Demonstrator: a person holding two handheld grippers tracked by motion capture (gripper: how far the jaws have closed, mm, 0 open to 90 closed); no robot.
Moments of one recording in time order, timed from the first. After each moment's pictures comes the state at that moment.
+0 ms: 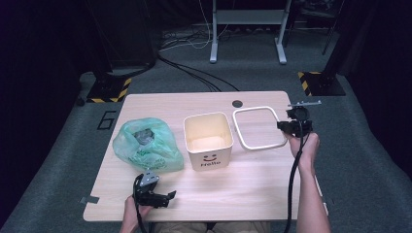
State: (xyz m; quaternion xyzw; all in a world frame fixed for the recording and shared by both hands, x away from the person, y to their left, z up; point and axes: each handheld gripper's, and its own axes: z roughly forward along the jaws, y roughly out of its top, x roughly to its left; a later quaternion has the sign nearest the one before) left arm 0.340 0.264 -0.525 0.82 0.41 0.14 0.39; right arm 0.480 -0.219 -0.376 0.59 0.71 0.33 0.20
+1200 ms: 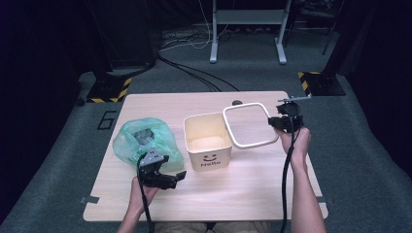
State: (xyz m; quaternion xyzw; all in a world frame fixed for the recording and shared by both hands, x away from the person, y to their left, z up) left arm 0.365 0.238 -0.435 0.79 0.37 0.13 0.46; right arm 0.485 -0.189 -0.360 0.57 0.72 0.33 0.20
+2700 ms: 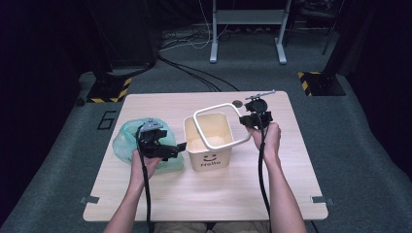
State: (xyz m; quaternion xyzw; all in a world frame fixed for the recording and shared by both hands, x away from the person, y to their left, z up) left arm 0.419 0.231 -0.375 0.77 0.41 0.14 0.46; right arm 0.497 -0.104 -0.356 0.53 0.76 0.34 0.17
